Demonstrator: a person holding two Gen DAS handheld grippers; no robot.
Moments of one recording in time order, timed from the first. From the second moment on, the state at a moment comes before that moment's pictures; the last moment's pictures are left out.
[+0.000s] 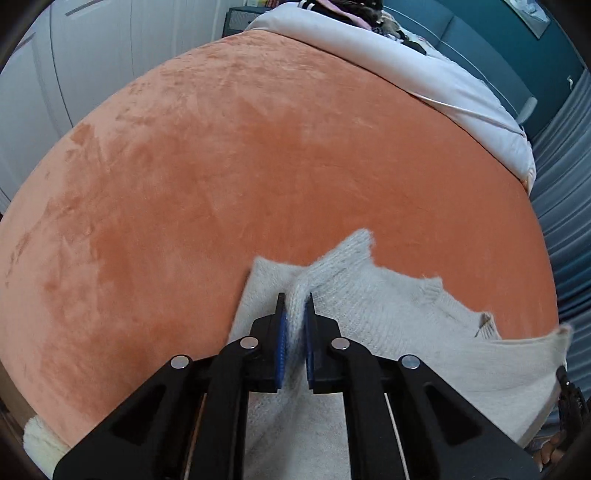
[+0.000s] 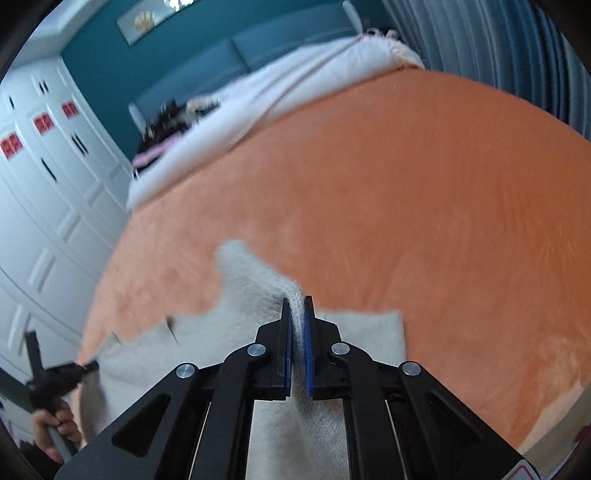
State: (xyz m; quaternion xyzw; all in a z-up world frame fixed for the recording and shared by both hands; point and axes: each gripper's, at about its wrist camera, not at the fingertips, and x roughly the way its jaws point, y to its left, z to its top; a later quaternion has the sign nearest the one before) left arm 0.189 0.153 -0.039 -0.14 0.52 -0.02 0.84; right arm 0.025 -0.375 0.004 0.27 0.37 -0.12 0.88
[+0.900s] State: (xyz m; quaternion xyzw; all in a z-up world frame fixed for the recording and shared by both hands) left arm 0.033 0.204 -0.083 -0.25 0.52 0.09 0.81; right arm -0.108 -0.303 -0.027 0.30 0.40 -0.11 0.86
